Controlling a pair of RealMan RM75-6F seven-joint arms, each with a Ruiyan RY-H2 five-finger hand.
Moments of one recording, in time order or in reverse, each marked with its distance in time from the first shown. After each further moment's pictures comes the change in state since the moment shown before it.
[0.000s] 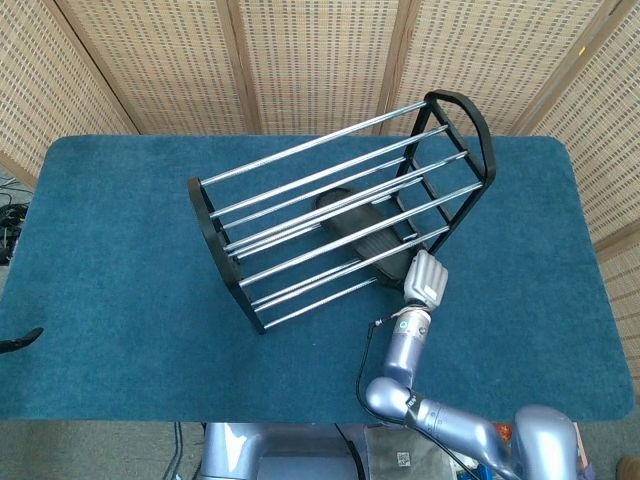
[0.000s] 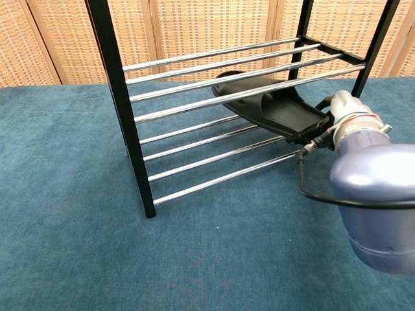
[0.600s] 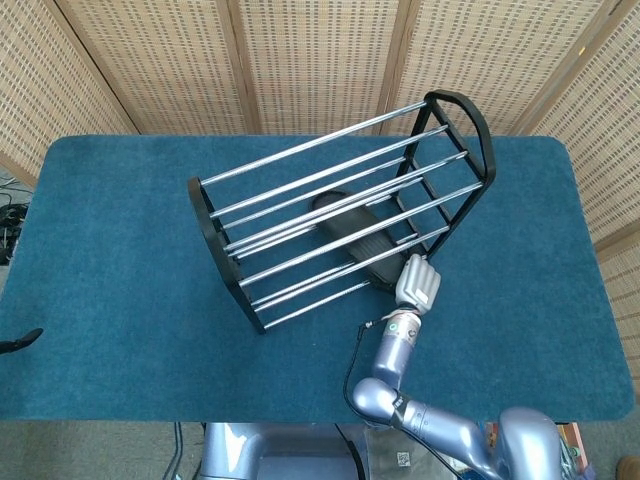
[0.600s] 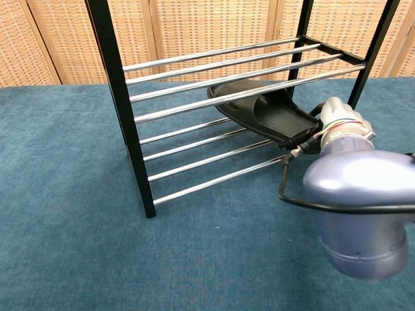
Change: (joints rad) left arm 0.001 0.010 0.003 -0.005 0.000 -0.006 -0.017; right arm 0.026 -0.077 0.034 0.049 -0.004 0.025 -0.035
